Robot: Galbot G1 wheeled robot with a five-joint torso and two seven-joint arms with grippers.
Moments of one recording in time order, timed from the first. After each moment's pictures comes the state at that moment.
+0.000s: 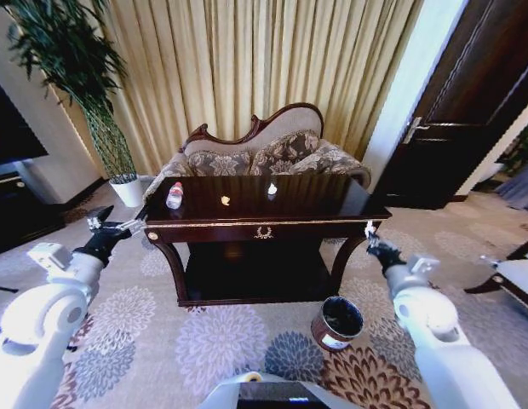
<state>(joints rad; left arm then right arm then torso) 1.45 -0.92 -0.95 -2.26 -0.78 0.36 -0.06 -1.45 1.11 0.81 2.00 0.61 -0.47 0.19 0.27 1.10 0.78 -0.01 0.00</state>
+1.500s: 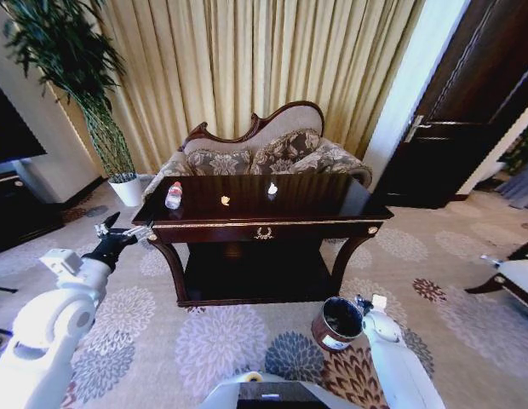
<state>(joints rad) 1.46 -0.94 -0.93 -2.26 -0.74 0.35 -0.06 -1.25 1.23 0.72 1.43 0.35 -0.31 0.20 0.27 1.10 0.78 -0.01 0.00</state>
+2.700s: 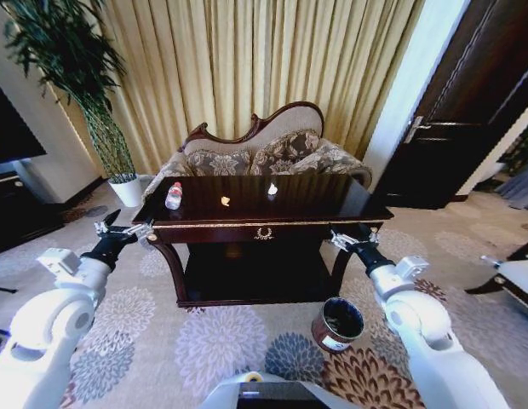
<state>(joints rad) 1.46 -0.93 -0.93 -2.28 -0.75 0.35 -0.06 -1.43 1.08 0.73 2.23 0.63 -0.30 0.04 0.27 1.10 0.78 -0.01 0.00</state>
